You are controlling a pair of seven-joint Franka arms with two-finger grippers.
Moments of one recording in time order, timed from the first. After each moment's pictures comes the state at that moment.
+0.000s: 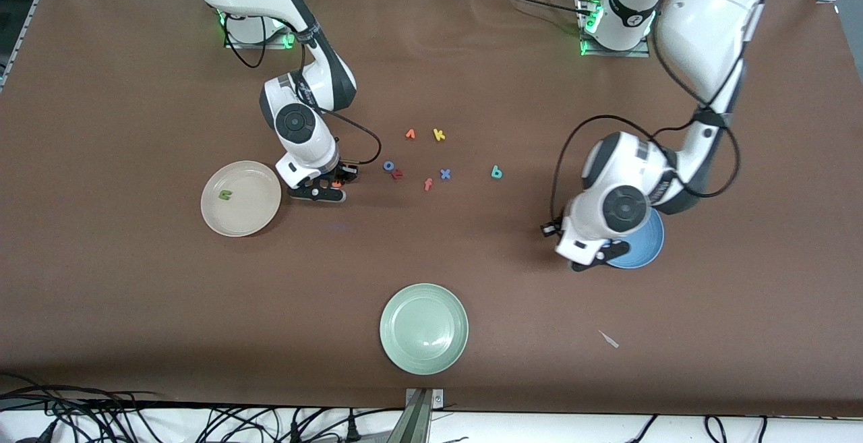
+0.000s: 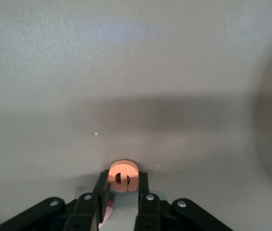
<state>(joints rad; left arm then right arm) -0.09 0.65 -0.22 -1.57 0.09 1.99 -0.65 0.66 0.48 -0.15 -2.09 0.11 2.49 0.49</state>
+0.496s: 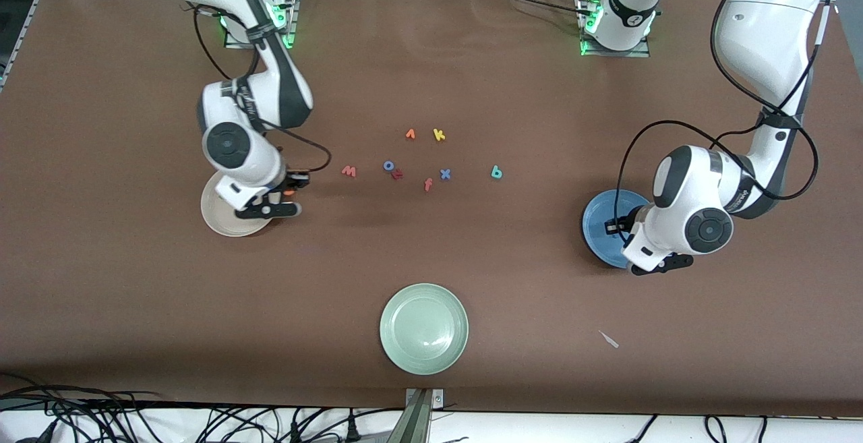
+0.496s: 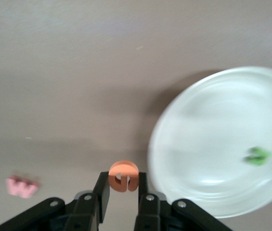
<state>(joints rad) 0.07 0.64 -0.21 -1.64 0.13 1.93 -0.38 0.66 0.41 -0.37 -1.96 0.11 2.17 0.10</state>
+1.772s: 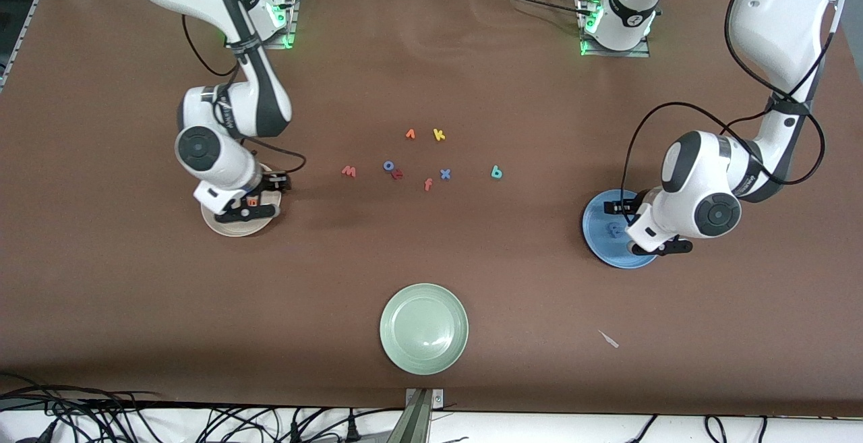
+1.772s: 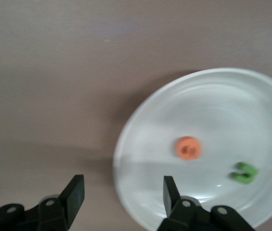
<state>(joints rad) 0.15 0.54 -0.32 -1.78 0.13 1.94 -0.31 0.65 0.42 -0.34 -2.05 0.15 2.31 0.09</state>
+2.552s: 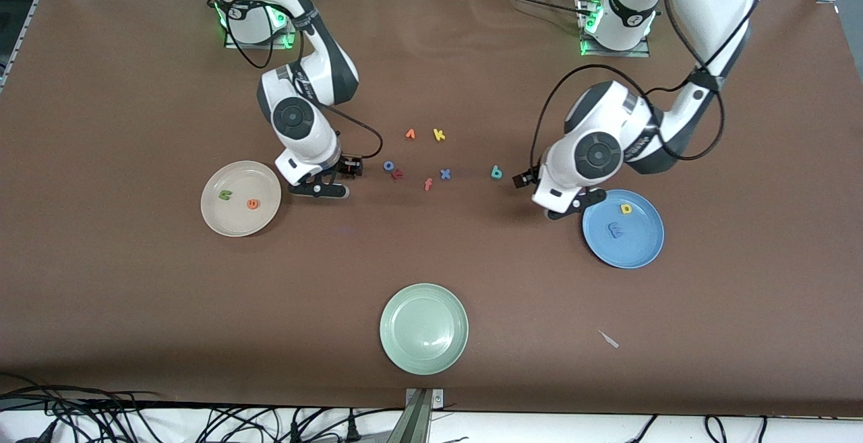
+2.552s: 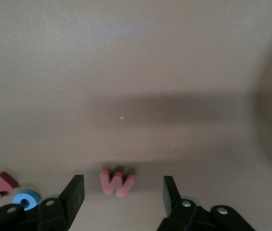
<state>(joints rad) 0.08 0.53 -0.61 -1.84 0.12 2.04 -1.00 0.72 0.45 -0.16 -2.06 0.15 2.42 0.52</state>
